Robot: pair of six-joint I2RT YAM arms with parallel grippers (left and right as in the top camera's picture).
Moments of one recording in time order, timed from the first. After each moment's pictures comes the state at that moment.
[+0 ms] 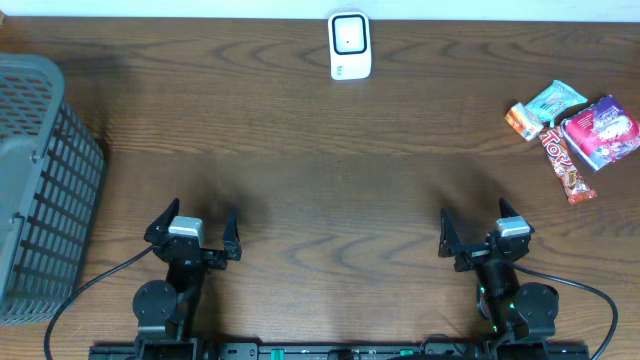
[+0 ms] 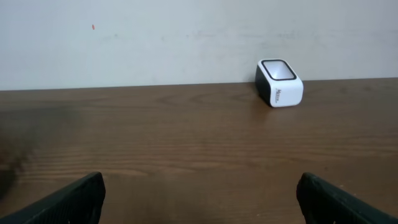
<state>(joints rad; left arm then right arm) 0.00 0.01 0.01 -0.09 0.15 -0.01 0.06 0.01 0.01 -0.06 -0.14 0.04</state>
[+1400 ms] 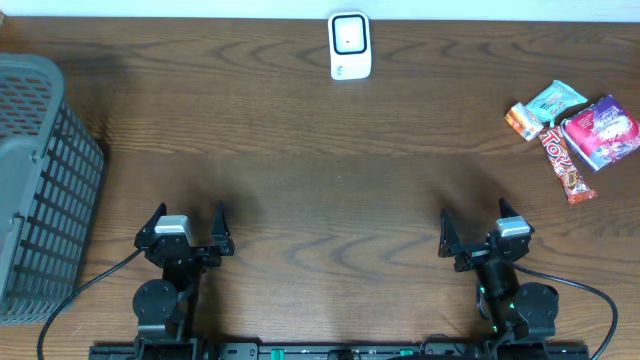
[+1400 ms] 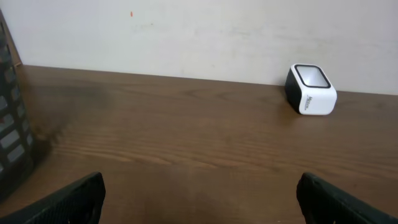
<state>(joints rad) 0.00 0.01 0.02 -0.12 0.02 -0.09 0.06 0.01 0.01 -0.06 -0.14 0.04</state>
